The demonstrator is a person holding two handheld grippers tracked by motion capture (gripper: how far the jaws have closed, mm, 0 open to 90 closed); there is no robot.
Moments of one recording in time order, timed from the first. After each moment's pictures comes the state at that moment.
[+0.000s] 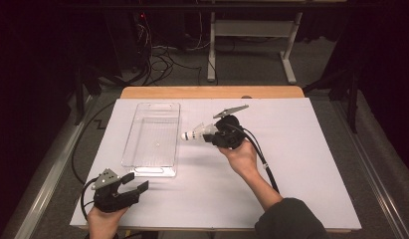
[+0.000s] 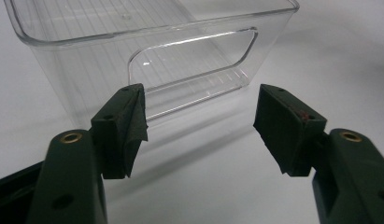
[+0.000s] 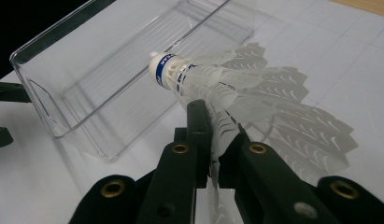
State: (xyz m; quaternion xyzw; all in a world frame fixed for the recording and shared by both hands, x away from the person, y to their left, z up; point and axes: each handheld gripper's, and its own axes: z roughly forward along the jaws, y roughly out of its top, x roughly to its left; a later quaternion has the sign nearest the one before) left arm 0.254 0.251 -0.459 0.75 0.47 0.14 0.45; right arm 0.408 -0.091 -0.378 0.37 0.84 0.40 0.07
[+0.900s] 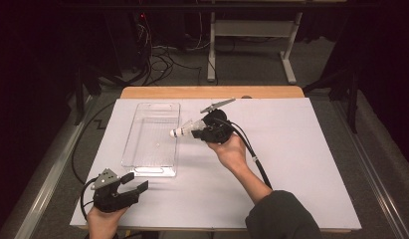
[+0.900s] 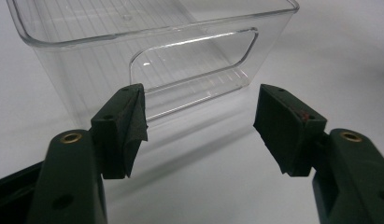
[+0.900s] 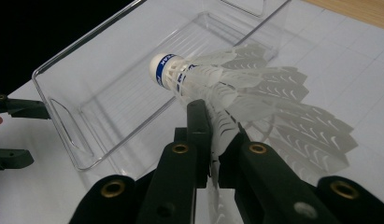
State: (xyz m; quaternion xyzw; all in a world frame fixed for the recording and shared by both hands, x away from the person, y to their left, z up) left arm 0.254 0.251 -0.459 0.75 0.47 0.14 0.45; right arm 0.416 -0.060 -0.367 0.35 0.84 0.40 0.06
